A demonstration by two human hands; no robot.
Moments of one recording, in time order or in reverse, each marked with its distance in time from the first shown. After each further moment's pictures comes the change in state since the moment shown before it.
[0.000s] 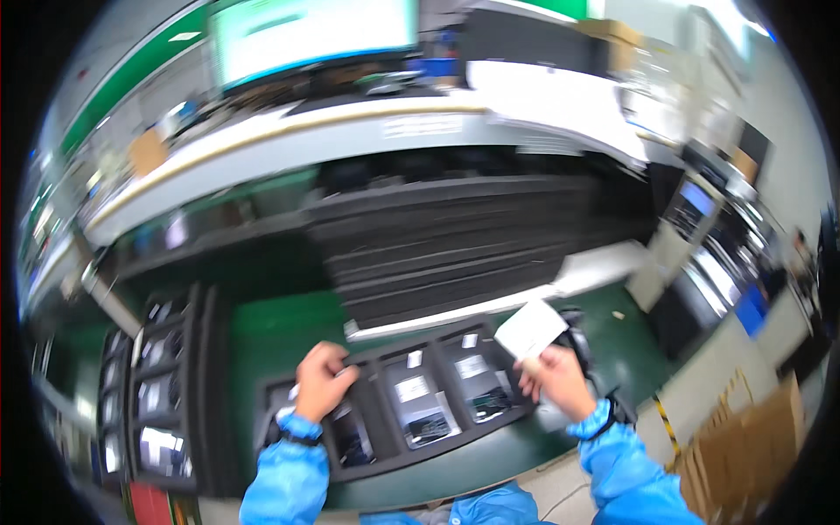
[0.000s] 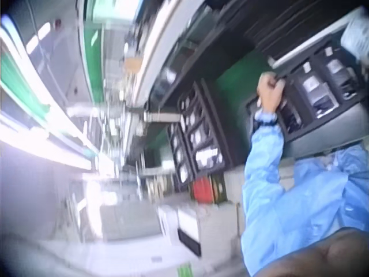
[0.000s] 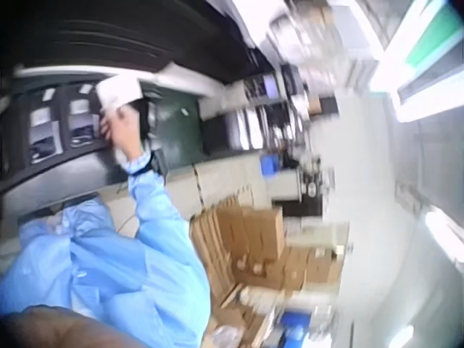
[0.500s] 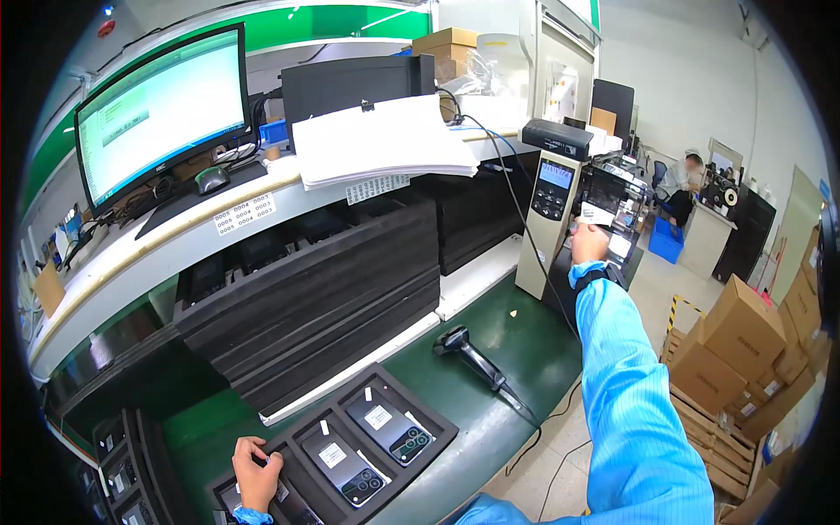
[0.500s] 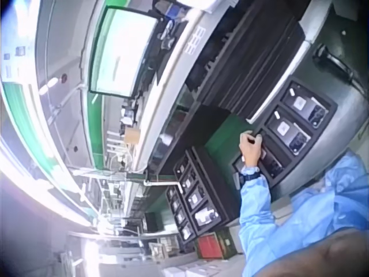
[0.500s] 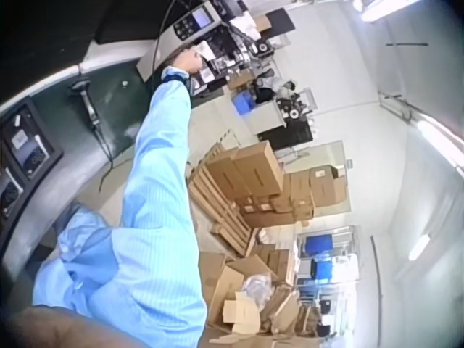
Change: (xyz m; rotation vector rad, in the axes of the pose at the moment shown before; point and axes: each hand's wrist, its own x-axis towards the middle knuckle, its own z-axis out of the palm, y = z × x) left_hand 0.004 0.004 0.010 0.055 -0.081 -0.066; right_hand 0.072 -0.027 -0.371 0.018 1.485 -0.438
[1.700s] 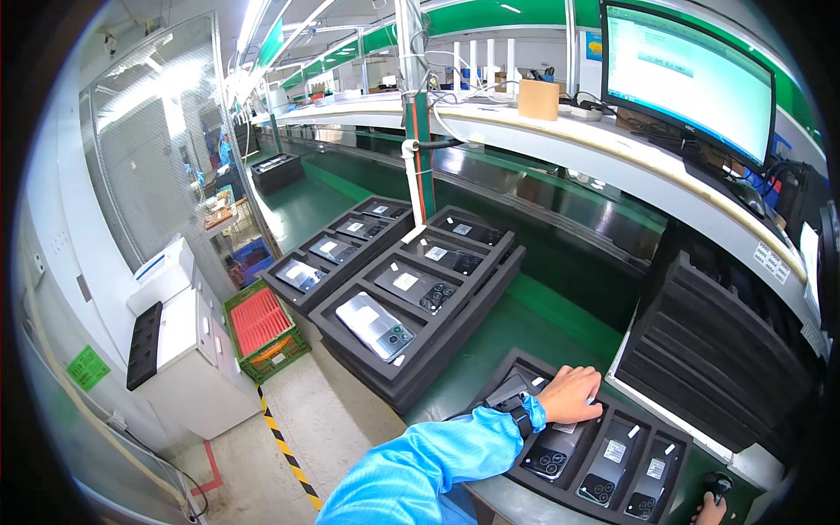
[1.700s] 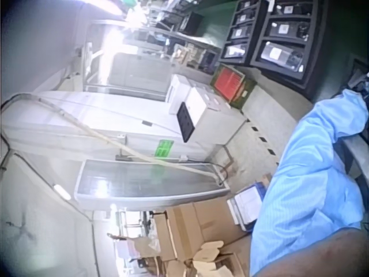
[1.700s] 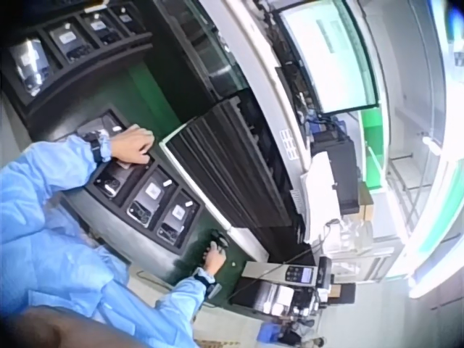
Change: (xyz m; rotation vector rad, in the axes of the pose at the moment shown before) left_hand -0.008 -0.001 -0.003 0.188 -0.081 -0.060; right_hand -0.294 -0.029 -0.011 -0.587 -1.107 0.232
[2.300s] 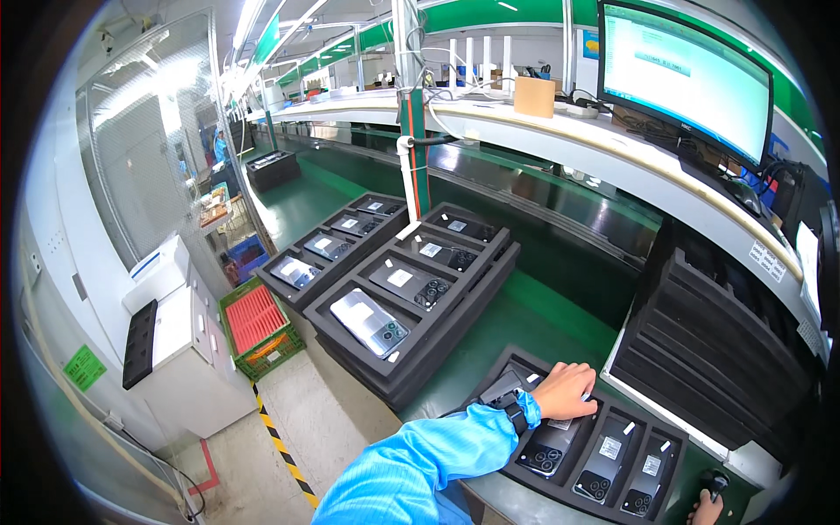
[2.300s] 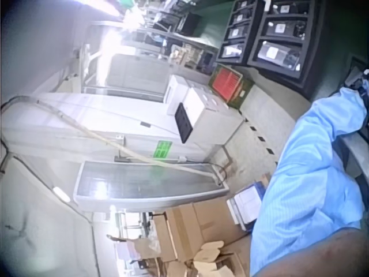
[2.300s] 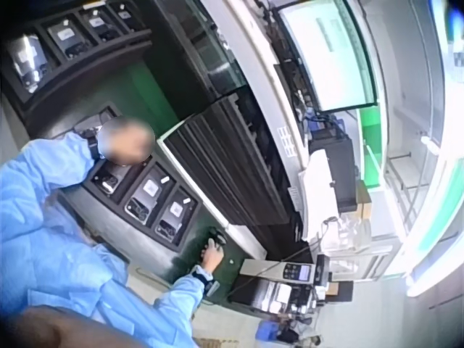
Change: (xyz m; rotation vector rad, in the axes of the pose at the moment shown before) left_hand 0.000 0.003 -0.002 -0.013 -0.008 -0.001; right_hand -0.001 0.000 -0.002 0.011 -0.024 0.006
